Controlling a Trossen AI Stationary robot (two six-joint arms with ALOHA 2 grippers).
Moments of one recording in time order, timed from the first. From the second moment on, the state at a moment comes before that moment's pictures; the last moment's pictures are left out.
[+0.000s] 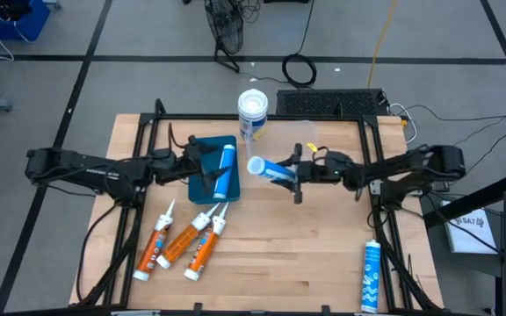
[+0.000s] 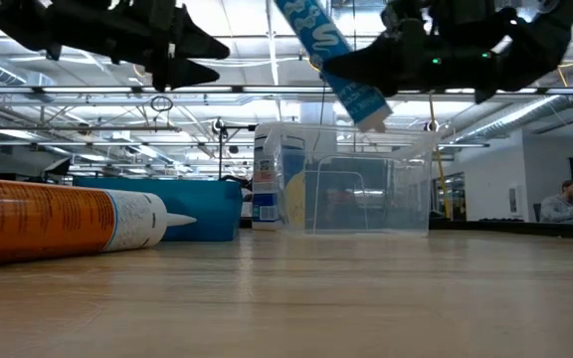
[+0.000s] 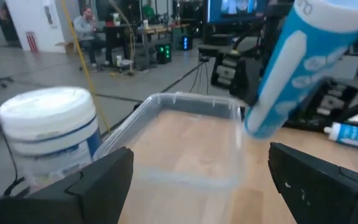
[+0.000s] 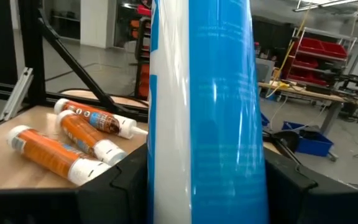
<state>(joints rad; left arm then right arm) 0.07 1.05 0.47 0.52 -0.26 -0.02 -0.13 1.41 0.50 0.95 -0.11 -0.18</state>
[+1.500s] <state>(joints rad) 0.00 1.19 0.48 0.88 -0.12 0.08 -0.15 1.80 0.91 0.95 -0.34 -0.20</state>
